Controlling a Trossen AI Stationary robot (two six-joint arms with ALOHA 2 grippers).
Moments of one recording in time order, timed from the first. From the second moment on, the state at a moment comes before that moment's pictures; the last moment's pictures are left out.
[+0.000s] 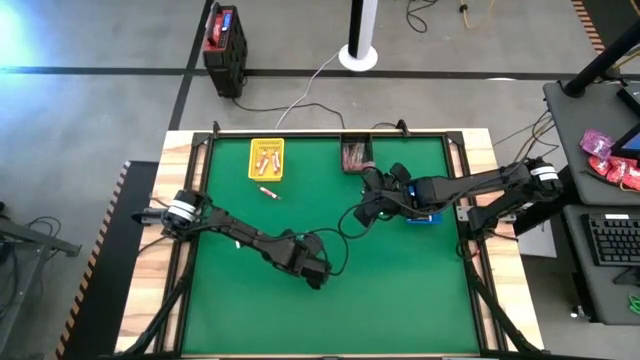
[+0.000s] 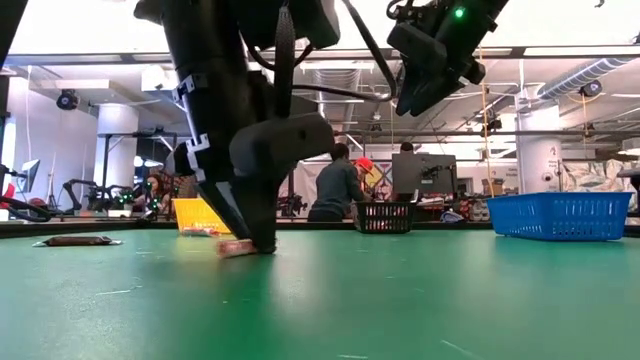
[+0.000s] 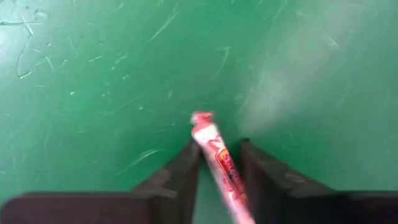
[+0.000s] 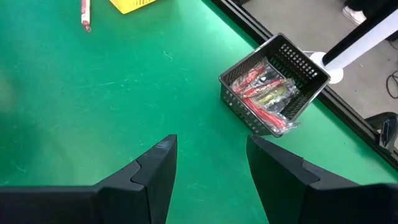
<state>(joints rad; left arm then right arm) -0.32 2.05 1.36 -0.73 -0.31 -1.02 0.08 1.46 1.14 -0.72 0.63 0.56</state>
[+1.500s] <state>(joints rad) 0.60 1.33 0.91 -0.56 -0.18 -0.24 0.08 1.46 1.08 -0.61 0.62 0.57</state>
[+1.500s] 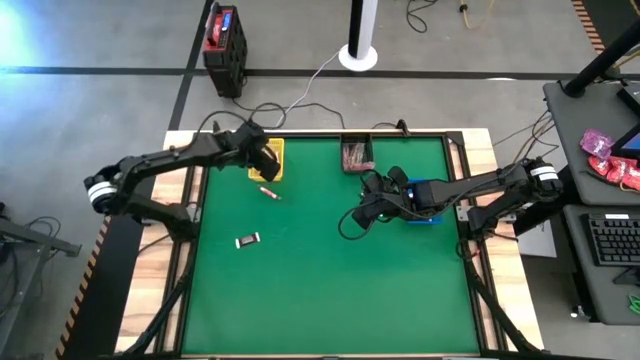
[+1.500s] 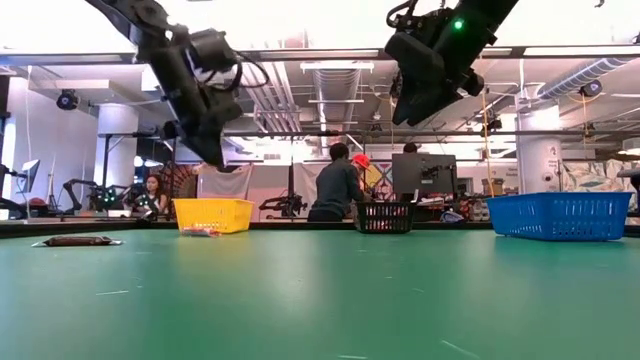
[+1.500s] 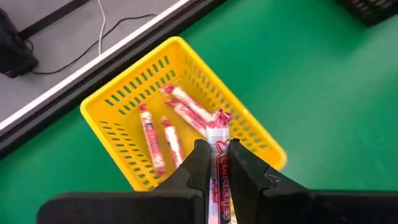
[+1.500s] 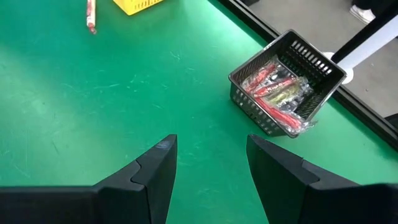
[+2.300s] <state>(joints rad) 0.55 1.37 0.92 -0.57 -0.20 -0.19 0.08 1.46 1.08 -0.61 0.62 0.57</state>
